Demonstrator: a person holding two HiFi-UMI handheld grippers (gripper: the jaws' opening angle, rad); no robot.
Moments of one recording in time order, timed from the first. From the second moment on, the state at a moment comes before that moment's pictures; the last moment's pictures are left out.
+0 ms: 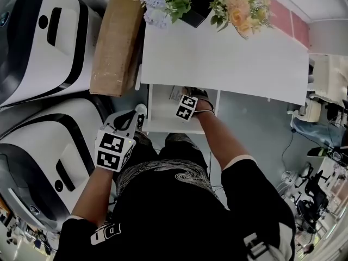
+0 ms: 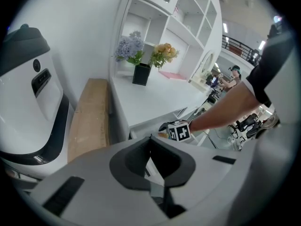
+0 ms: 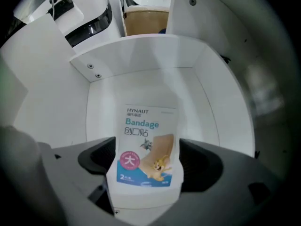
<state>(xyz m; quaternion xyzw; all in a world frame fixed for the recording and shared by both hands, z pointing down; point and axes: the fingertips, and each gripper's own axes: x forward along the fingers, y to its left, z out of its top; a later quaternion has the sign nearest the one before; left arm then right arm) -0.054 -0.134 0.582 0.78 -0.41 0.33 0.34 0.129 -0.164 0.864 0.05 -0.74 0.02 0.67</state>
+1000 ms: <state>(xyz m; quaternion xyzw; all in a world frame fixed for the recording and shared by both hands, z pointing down) -0.035 -0.161 0.535 0.84 -0.37 0.28 0.28 0.124 -0.164 0.667 0.36 -0.80 0.24 0.42</state>
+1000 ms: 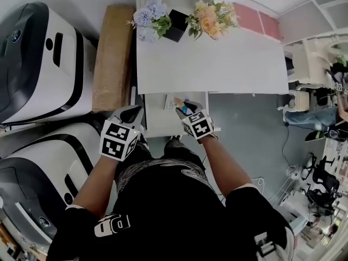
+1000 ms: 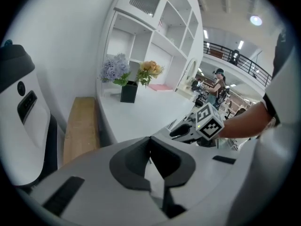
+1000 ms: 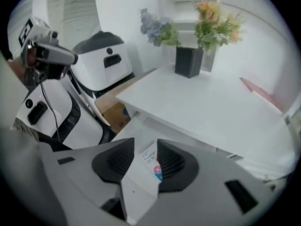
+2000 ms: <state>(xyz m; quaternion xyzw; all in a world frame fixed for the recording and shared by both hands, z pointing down) -0.006 -0.161 0.456 0.91 -0.27 0.23 0.19 0.092 -0.111 0.444 0.49 -0.82 0.28 0.06</state>
